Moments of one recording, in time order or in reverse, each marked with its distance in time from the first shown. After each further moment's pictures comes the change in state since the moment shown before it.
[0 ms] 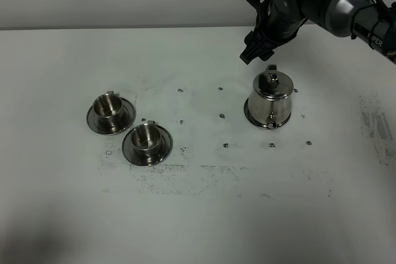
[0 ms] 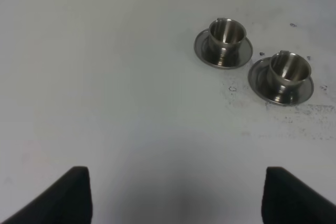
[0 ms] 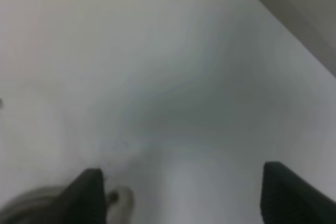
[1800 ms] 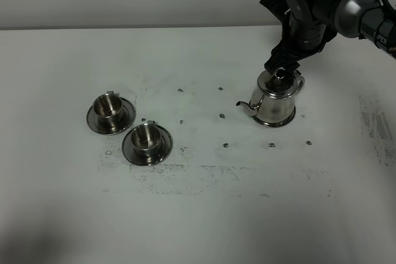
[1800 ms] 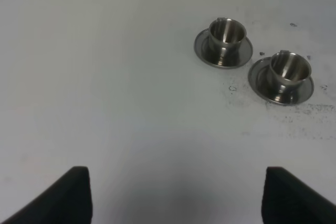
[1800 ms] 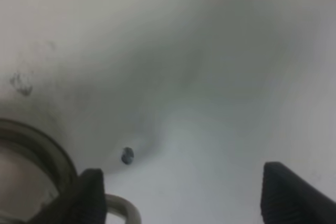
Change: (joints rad) left arm 0.000 0.000 0.001 0.000 0.001 -0.001; right arm -0.059 0.037 0.000 -0.062 0.153 0.094
